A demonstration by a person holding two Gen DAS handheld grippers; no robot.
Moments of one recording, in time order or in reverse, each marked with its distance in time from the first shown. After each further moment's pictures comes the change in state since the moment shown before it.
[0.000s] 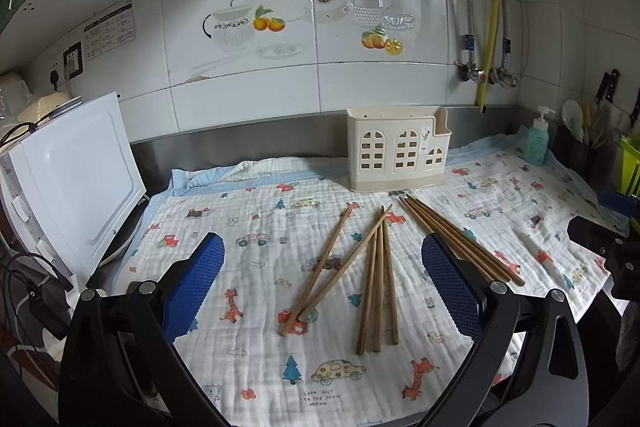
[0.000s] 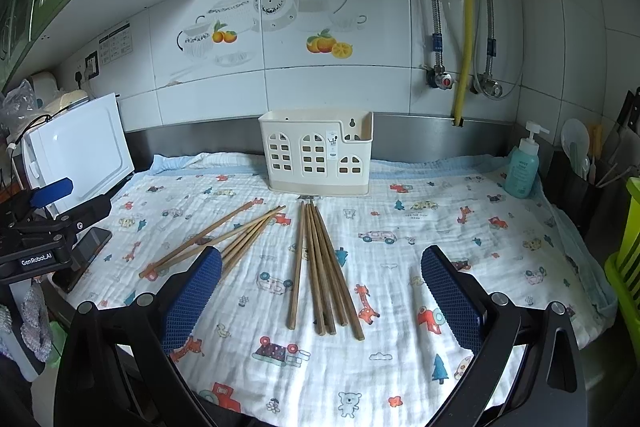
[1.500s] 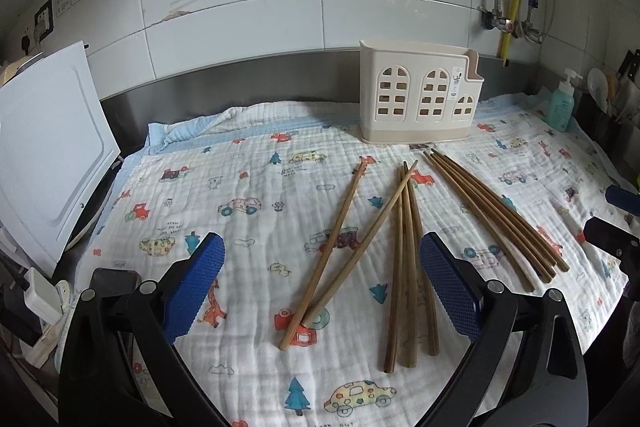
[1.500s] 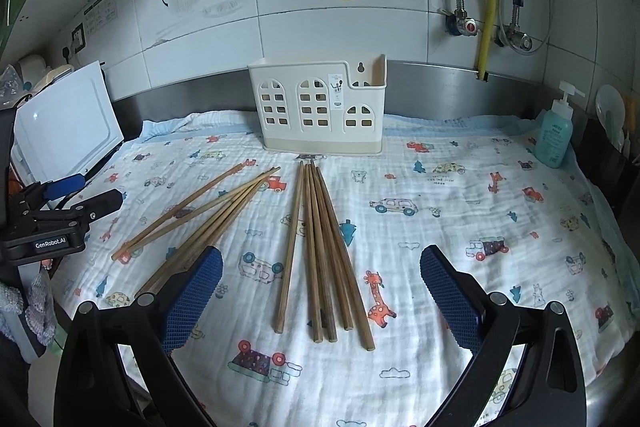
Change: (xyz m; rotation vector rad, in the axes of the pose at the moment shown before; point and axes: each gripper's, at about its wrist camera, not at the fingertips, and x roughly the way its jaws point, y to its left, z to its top) left arm 0.093 0.012 -0.016 -0.005 0.188 -0.011; right arm 0.079 -0.011 -0.013 0.008 0.148 0.037
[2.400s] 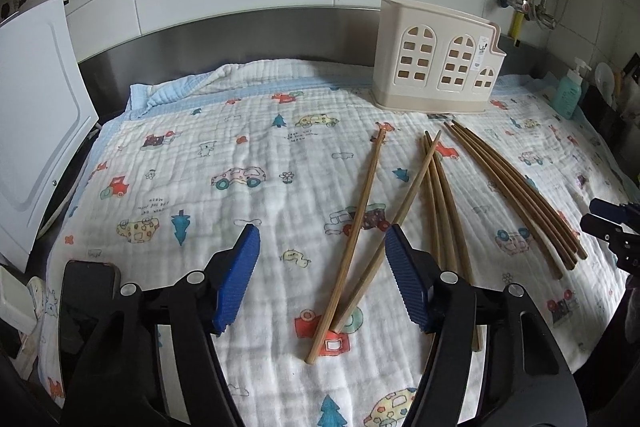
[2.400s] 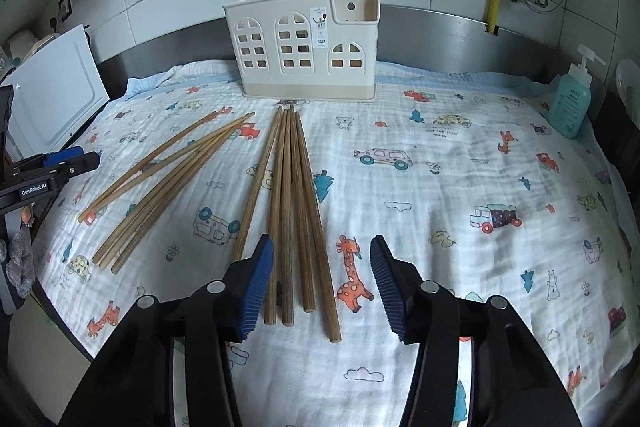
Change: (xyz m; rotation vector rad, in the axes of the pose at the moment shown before) left arm 0.048 0.032 -0.007 -0.025 0.113 -0.073; right arm 0.046 -0.028 -0.016 -0.027 0.163 0.015
